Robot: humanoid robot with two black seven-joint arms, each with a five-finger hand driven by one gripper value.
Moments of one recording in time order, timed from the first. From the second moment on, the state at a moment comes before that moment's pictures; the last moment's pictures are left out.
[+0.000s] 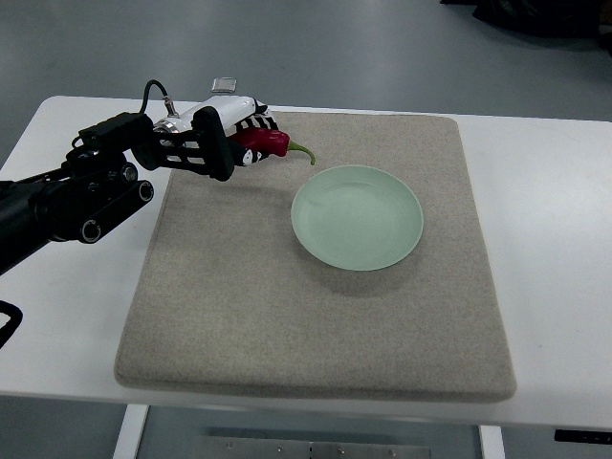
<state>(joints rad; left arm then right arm) -1.00 0.30 -0.43 -0.72 1.55 0.05 -0.27 0.04 0.00 0.16 0.13 -0.17 -0.02 0.09</state>
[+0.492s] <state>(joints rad) -1.04 0.22 -0.41 -0.89 1.57 -0.01 -0.27 0.04 0.00 0.16 0.13 -0.17 -0.02 0.09</state>
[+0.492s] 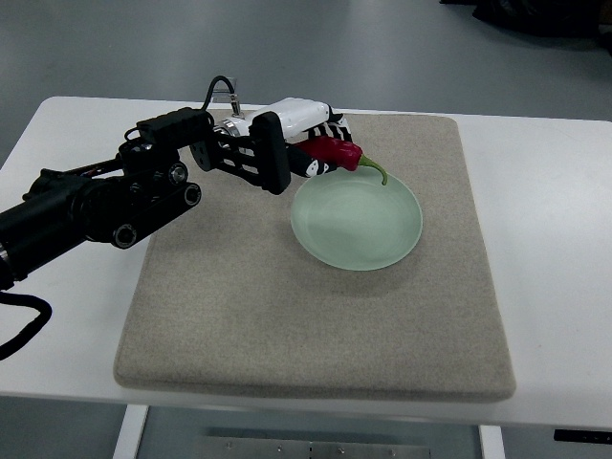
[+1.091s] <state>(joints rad) -1.04 0.18 -0.34 -0.92 1.61 -0.03 -0.27 0.04 0.00 0.16 0.13 -0.17 -0.02 0.09</state>
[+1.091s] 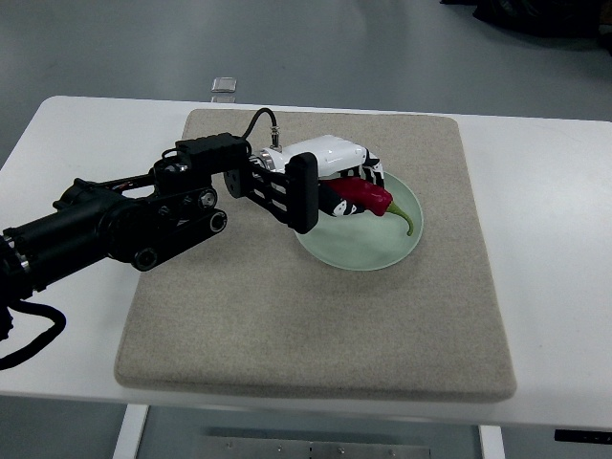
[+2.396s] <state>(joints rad) -1.02 0.17 -0.31 -0.87 1.59 -0.02 -0.27 0.04 0.00 0.16 0.13 -0.17 -0.02 0.09</state>
